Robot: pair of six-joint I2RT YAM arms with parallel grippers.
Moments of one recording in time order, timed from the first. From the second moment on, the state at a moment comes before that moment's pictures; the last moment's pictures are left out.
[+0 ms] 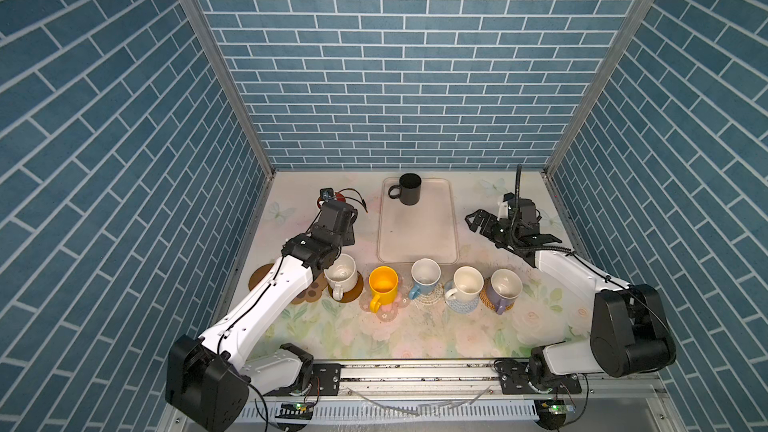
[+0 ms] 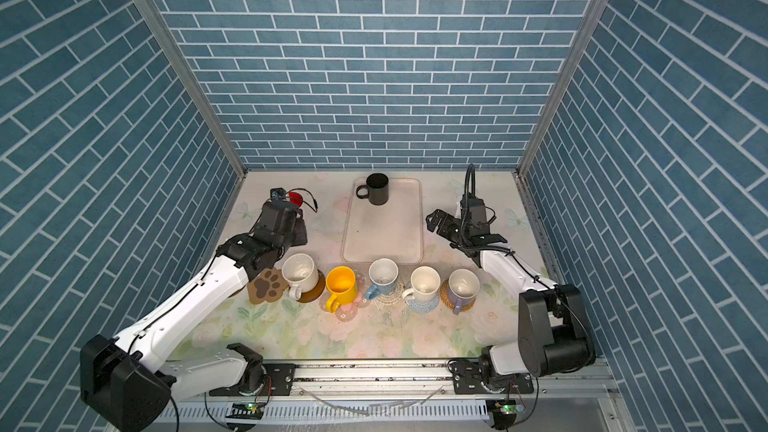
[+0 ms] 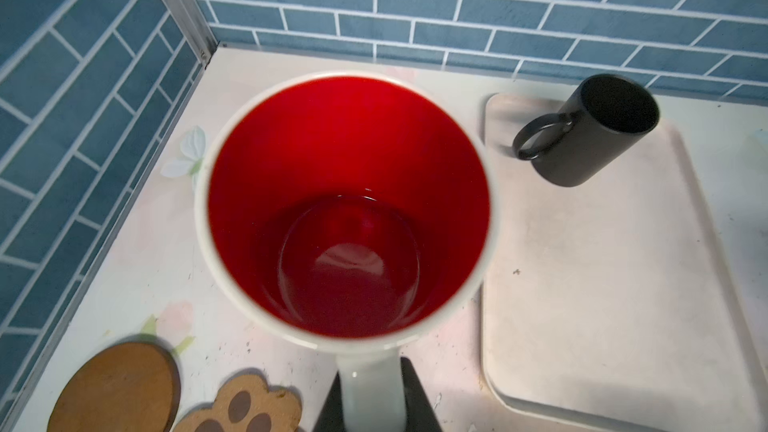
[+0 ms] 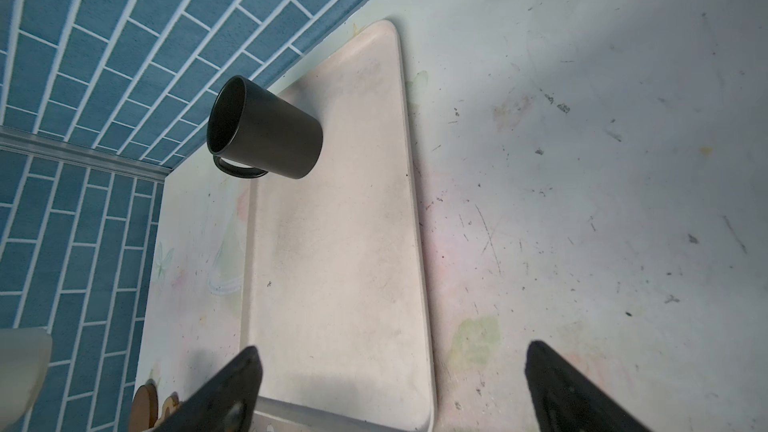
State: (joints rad) left arm -0.45 1.16 0.98 -0.58 -0.43 -0.44; right arm 0.26 1.42 0.84 -0.09 -0.25 0.63
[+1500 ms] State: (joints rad) left arm -0.37 0.76 0.45 -0.67 -0.49 -0.67; right arm 0.29 1.49 0.84 -0.02 -0.28 0.63
